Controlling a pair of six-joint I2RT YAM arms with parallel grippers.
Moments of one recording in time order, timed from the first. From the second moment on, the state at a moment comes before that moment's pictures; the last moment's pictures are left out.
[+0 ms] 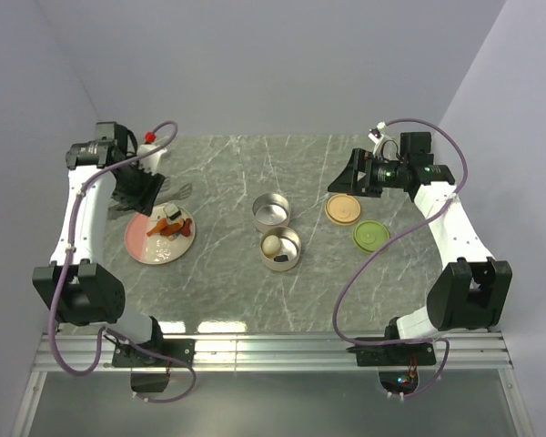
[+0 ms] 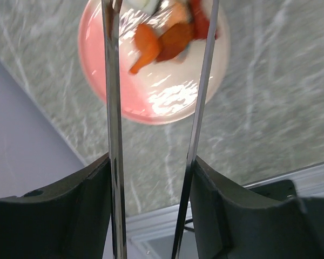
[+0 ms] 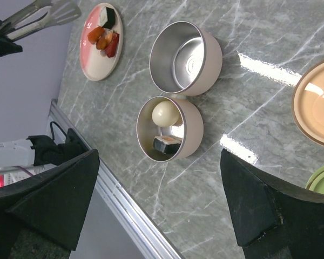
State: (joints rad) left arm 0.06 1.51 1.62 -1.28 0.13 0.52; right arm 0.02 1.46 1.32 -0.65 -0.83 0.20
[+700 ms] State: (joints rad) left arm 0.10 1.73 1.72 -1.30 -0.09 0.76; right arm 0.02 1.47 1.32 -0.65 -0.83 0.20
